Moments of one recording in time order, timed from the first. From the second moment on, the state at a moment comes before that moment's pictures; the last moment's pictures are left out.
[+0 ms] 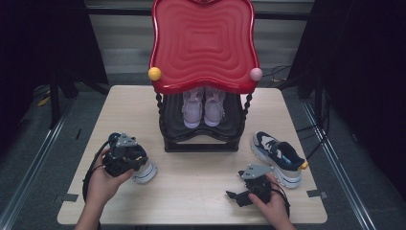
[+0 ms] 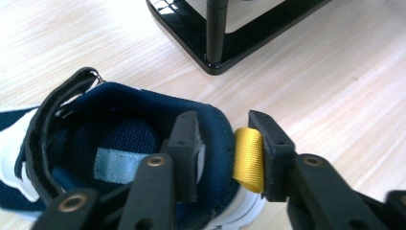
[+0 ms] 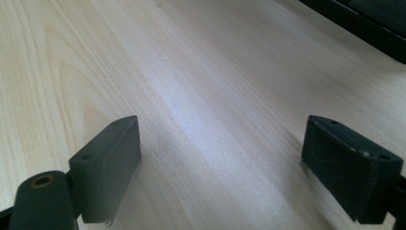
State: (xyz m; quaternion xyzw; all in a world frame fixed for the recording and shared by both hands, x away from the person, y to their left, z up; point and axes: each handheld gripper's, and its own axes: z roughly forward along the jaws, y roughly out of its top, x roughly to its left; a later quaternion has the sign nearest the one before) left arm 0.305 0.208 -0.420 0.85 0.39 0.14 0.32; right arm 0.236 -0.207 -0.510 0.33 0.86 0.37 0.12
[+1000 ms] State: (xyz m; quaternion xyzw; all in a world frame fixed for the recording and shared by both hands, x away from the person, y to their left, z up) left arm 0.327 0.188 -0.403 0.91 0.35 0.04 0.22; right arm 0.236 -0.207 -0.510 0.33 0.86 0.37 0.12
